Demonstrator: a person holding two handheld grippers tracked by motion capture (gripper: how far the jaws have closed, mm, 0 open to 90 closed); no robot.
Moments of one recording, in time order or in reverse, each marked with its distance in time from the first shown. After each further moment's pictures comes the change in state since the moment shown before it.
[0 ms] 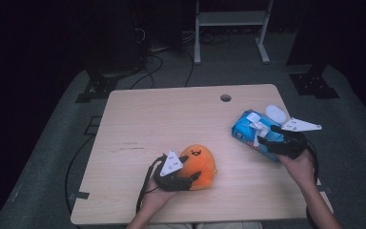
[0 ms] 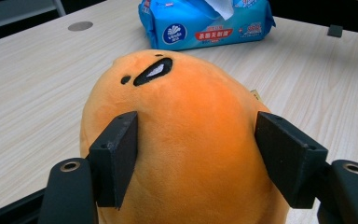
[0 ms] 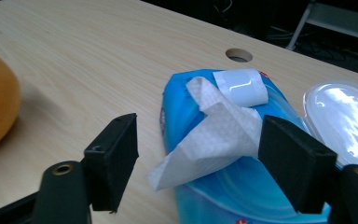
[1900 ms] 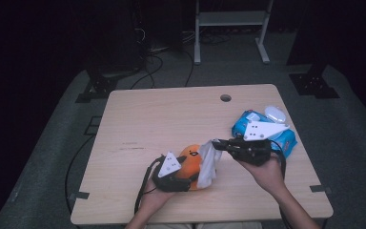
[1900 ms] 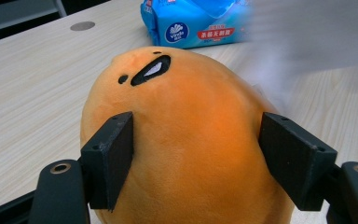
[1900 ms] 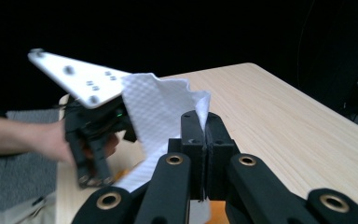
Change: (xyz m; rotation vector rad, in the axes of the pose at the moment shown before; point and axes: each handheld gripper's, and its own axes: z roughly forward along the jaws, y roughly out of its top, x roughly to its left) left arm 0.003 -0.006 -0.001 -0.014 -0.001 0.003; right arm 0.140 0.091 -0.018 -0.165 0.493 -0.199
